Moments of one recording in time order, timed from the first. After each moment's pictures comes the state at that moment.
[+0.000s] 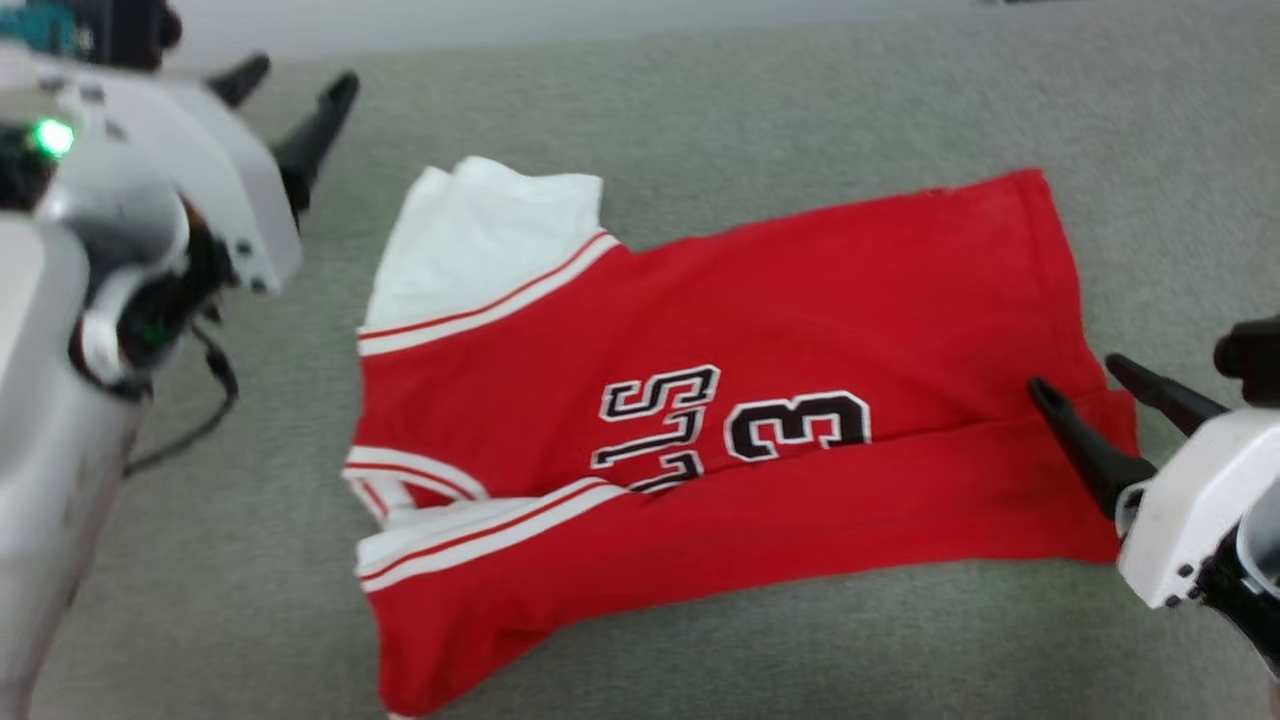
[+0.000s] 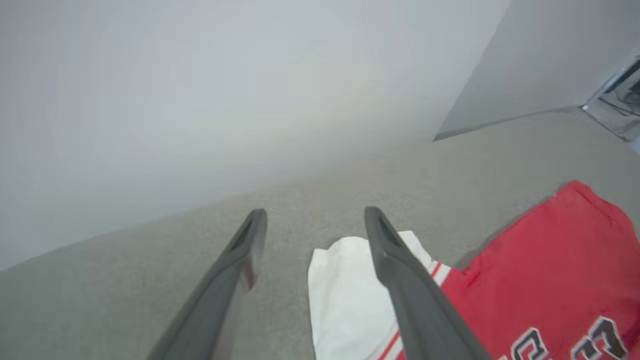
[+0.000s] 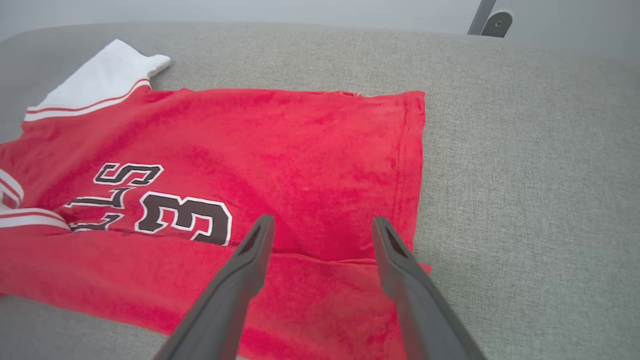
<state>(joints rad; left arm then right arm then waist) -0.91 0.63 -0.46 0.25 -0.81 0.00 0.42 -0.24 -0.34 0.04 -0.28 0.48 0.13 0.72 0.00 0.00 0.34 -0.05</state>
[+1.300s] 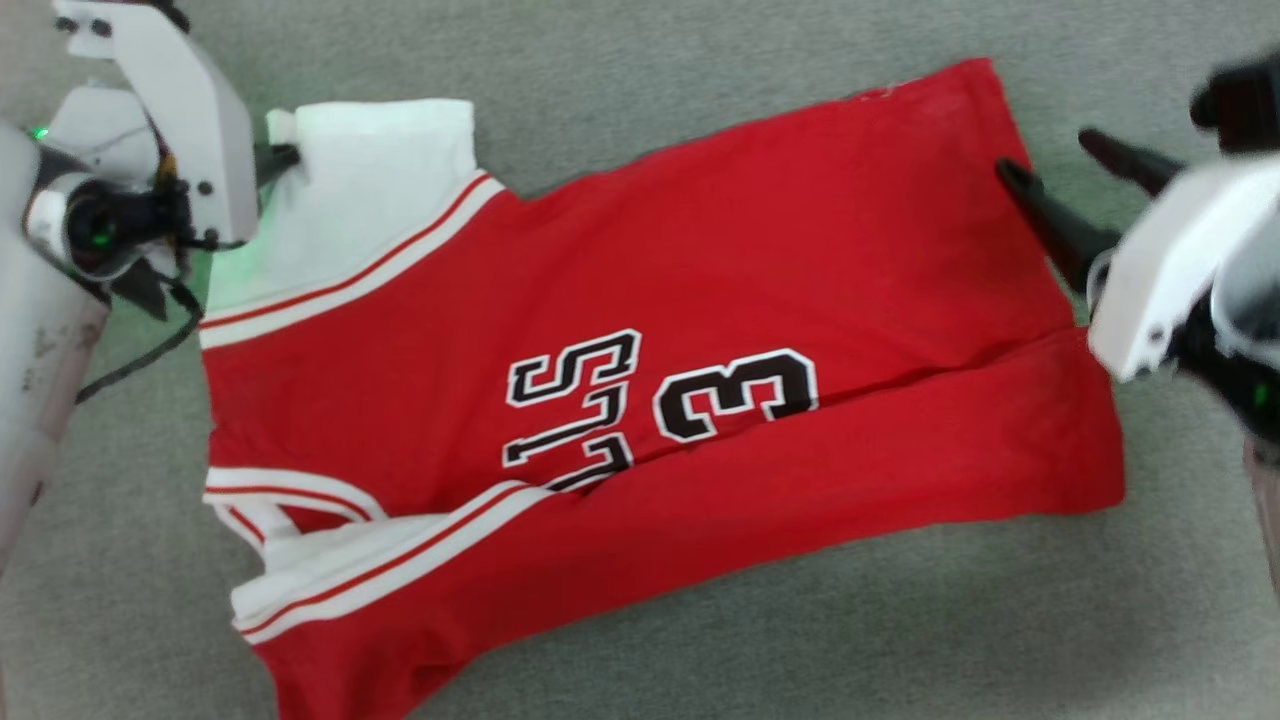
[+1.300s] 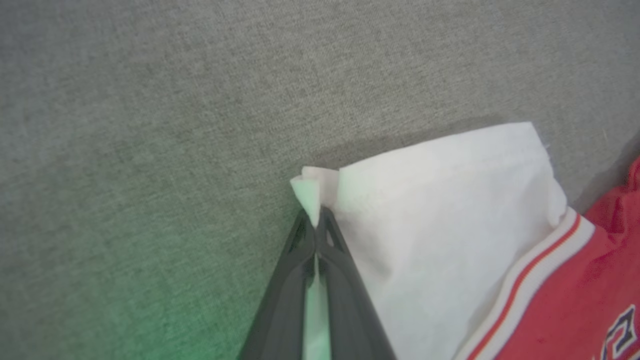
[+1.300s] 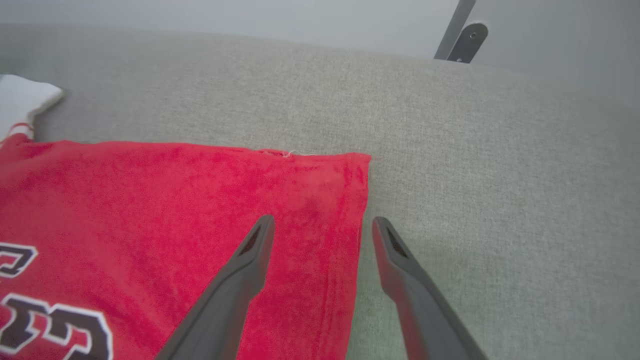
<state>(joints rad) -1.21 0.60 -0.74 0.74 -1.05 -0.13 0.73 -0.67 -0.34 0.17 -0.01 0.49 0.13 0.68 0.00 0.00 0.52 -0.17</state>
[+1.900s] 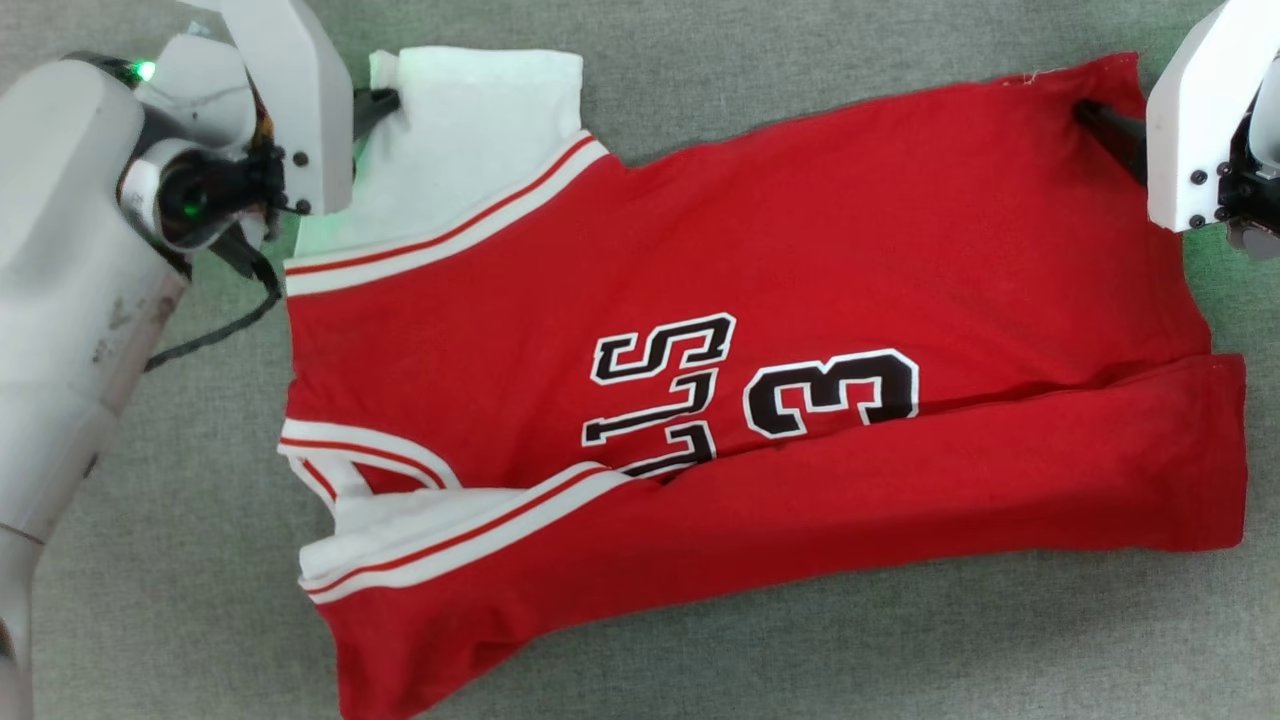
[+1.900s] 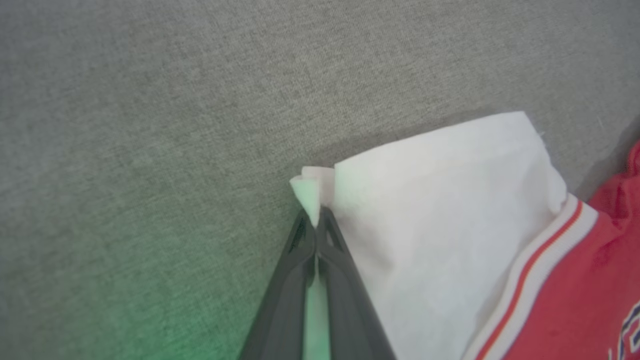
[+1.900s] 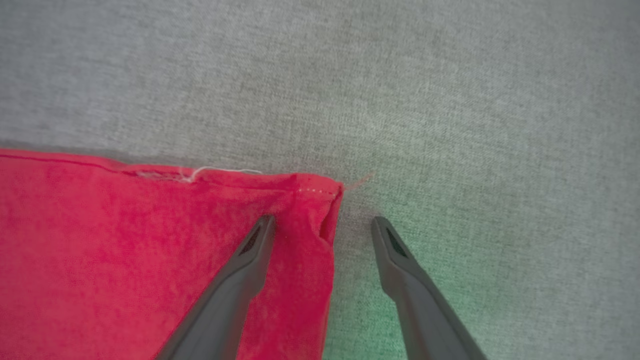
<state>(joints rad) -1.30 0.56 -0.91 0.69 -1.13 -0.13 0.62 -1.06 -0.43 0.36 0.51 0.51 0.13 0.83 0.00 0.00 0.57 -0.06</state>
